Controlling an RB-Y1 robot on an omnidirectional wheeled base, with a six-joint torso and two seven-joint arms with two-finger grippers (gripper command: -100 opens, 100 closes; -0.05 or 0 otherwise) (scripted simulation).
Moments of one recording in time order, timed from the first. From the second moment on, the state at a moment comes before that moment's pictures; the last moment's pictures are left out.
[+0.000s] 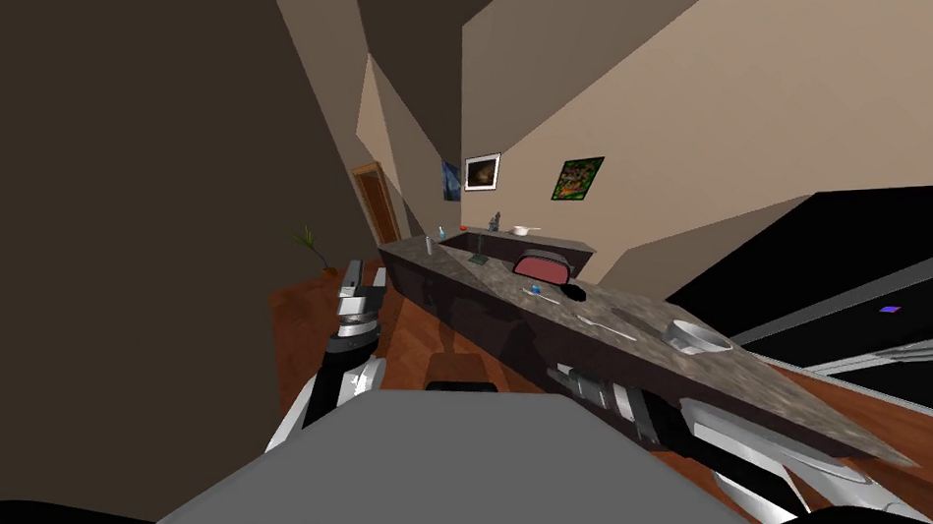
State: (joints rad) left arm 0.51 0.00 0.03 -2.31 -0.10 -0.56 0.05; right arm 0.73 -1.37 0.24 -1.77 0.27 -0.56 -0.08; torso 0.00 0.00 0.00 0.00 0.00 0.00
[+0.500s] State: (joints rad) left arm 0.51 0.00 0.03 -2.31 -0.10 -0.56 0.05; right arm 0.72 -1.52 0.27 -1.65 0.32 -0.57 -0.10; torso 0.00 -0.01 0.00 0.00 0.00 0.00
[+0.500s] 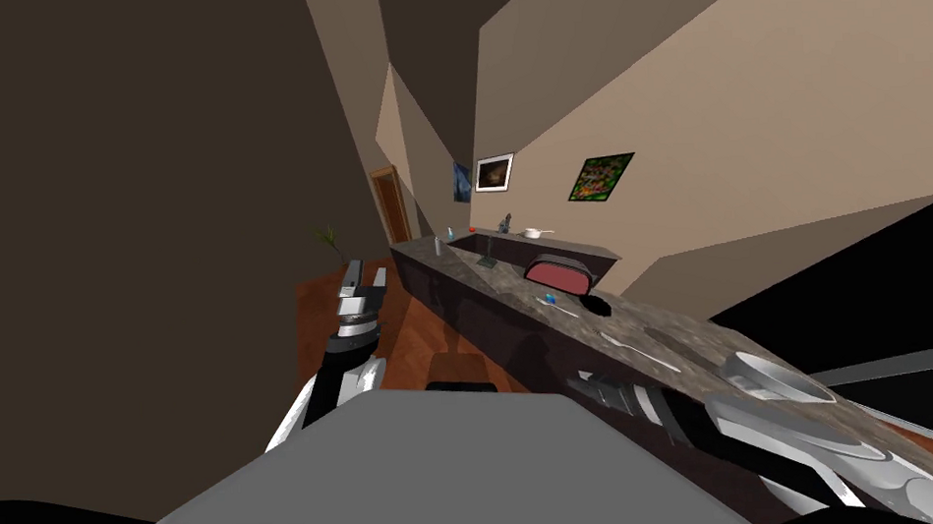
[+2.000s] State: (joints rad) left arm 0.51 0.00 0.03 -2.31 -0.10 -0.56 0.05; right arm 0.74 -1.77 0.41 -1.33 0.58 -0.61 -0.15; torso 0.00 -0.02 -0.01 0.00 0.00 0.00
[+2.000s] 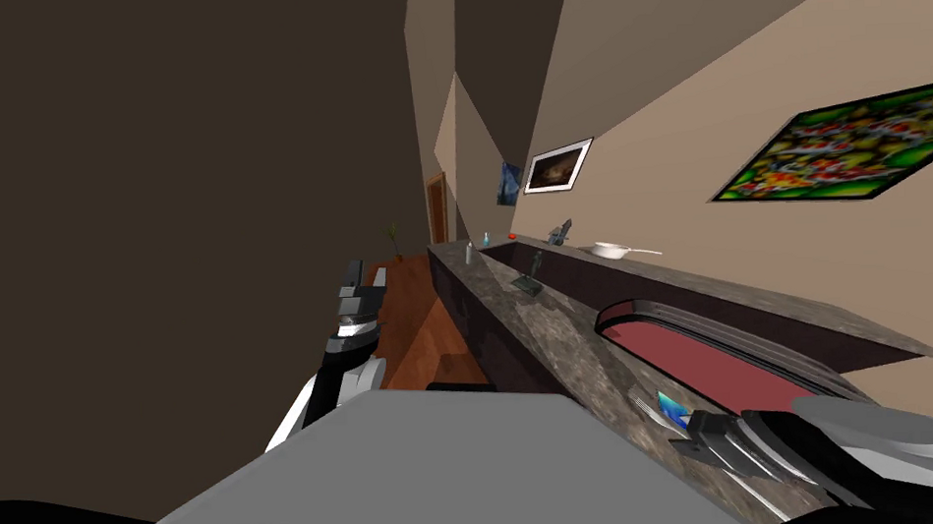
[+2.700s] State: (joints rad) left arm 0.51 0.00 0.03 -2.31 -0.10 -0.56 0.05; right arm 0.80 -1.74 0.43 -1.32 0.55 -0.59 -0.11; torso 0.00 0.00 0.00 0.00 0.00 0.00
